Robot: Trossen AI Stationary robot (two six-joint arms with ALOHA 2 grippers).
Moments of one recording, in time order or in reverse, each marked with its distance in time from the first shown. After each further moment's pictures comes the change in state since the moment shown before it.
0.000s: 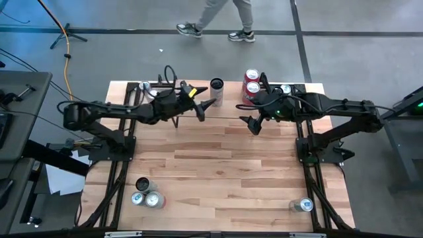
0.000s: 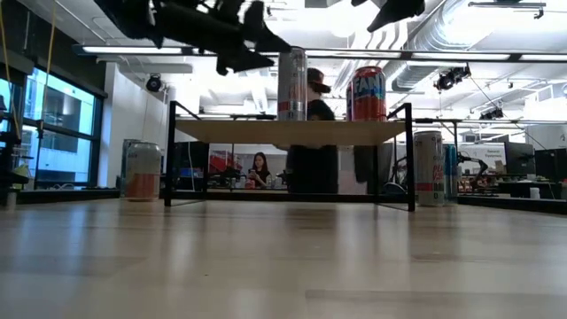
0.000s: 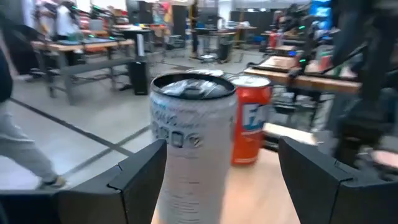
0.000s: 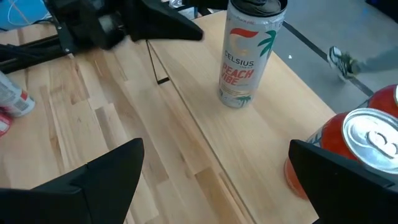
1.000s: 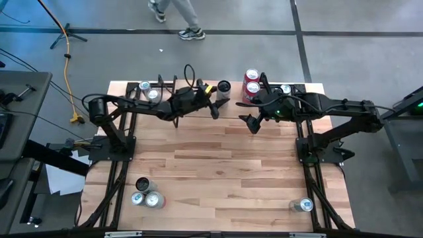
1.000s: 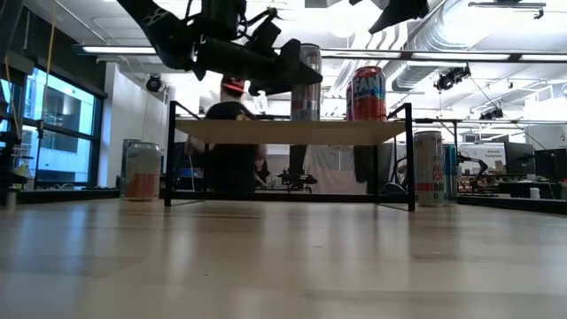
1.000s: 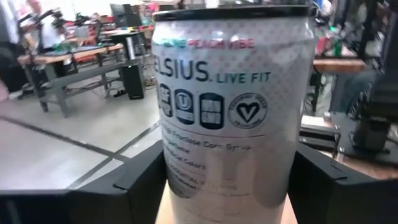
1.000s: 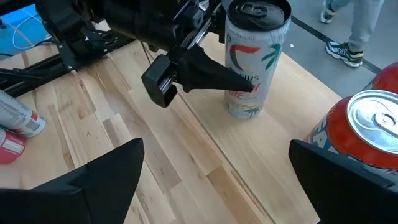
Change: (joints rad) left arm 0.057 0.297 0.156 0.129 0.118 0.108; right arm 0.000 0.001 0.000 0.000 0.000 0.114
